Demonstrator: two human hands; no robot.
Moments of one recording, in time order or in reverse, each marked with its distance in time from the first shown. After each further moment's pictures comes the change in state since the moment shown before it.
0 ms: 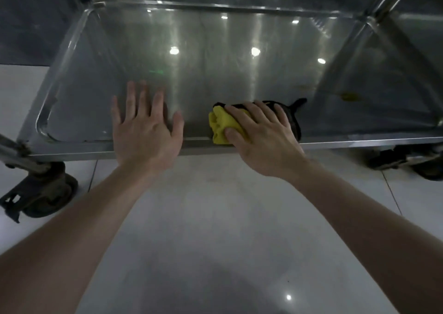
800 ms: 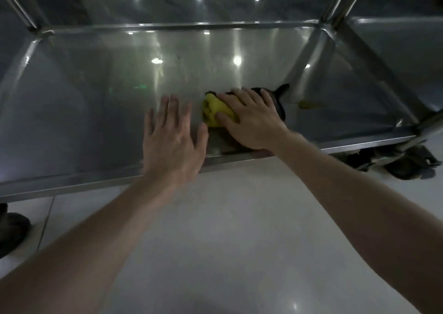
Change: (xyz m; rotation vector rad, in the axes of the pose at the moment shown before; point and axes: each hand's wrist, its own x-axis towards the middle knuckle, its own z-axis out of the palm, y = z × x) left_hand 0.015 0.124 0.003 -0.124 0.000 0.199; right_hand 0.069 0.100 -0.013 0.001 -0.002 0.042
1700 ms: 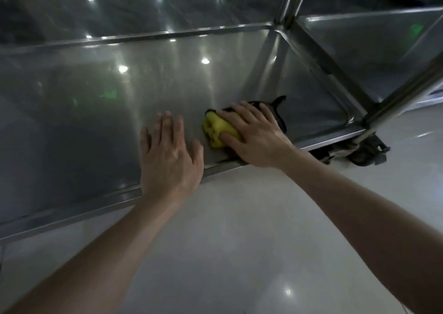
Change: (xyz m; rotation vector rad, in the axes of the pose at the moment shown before) left_hand 0.012 0.067 0.021 -0.034 0.015 0.064; right_hand -0.054 0.079 -0.010 -0.028 0.007 0.071
